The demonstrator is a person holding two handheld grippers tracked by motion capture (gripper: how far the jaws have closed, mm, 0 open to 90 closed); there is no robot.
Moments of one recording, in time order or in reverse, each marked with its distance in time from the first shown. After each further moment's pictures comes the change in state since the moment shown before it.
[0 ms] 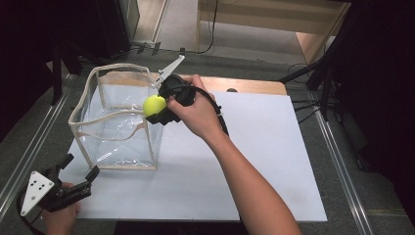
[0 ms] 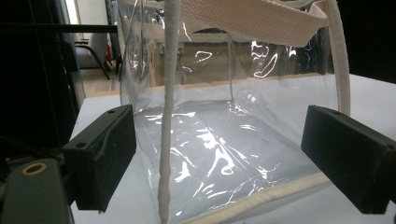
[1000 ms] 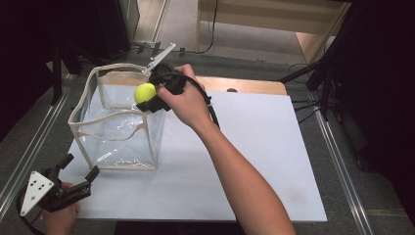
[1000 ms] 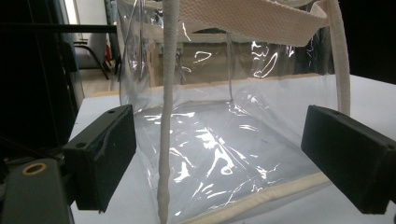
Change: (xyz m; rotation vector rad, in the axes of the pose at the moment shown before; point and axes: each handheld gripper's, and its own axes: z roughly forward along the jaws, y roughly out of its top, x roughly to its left) left arm 0.000 0.000 0.000 0.000 -0.004 0.001; right arm -0.016 0.026 0.011 -0.029 -0.035 0.036
